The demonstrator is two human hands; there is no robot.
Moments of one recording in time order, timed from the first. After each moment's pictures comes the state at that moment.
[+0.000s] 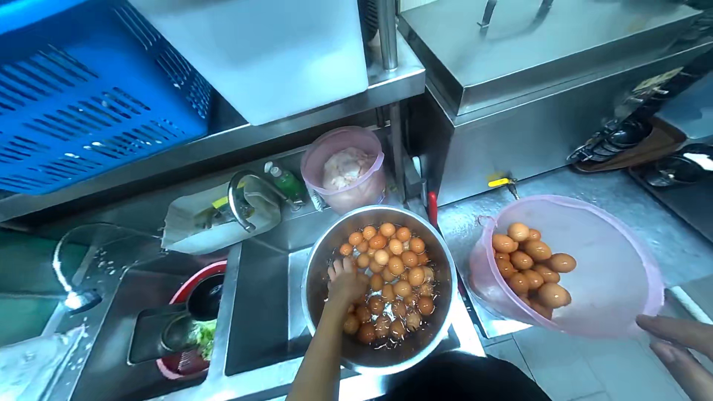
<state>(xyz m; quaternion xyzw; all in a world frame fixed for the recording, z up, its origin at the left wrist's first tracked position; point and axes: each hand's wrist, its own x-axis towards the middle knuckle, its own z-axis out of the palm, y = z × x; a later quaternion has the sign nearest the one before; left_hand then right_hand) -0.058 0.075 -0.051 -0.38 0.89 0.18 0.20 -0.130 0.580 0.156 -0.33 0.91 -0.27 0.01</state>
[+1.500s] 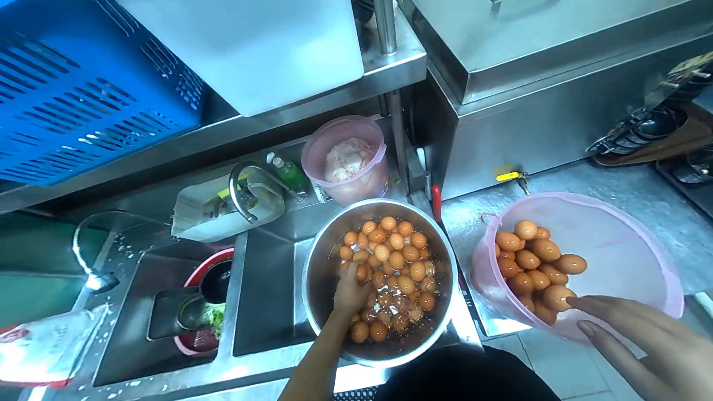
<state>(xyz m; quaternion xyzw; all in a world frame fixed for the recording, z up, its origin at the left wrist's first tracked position) -0.025 0.092 -0.086 -0.34 0.89 0.30 0.09 -0.166 0.552 0.122 -0.39 0.88 -0.26 0.07</state>
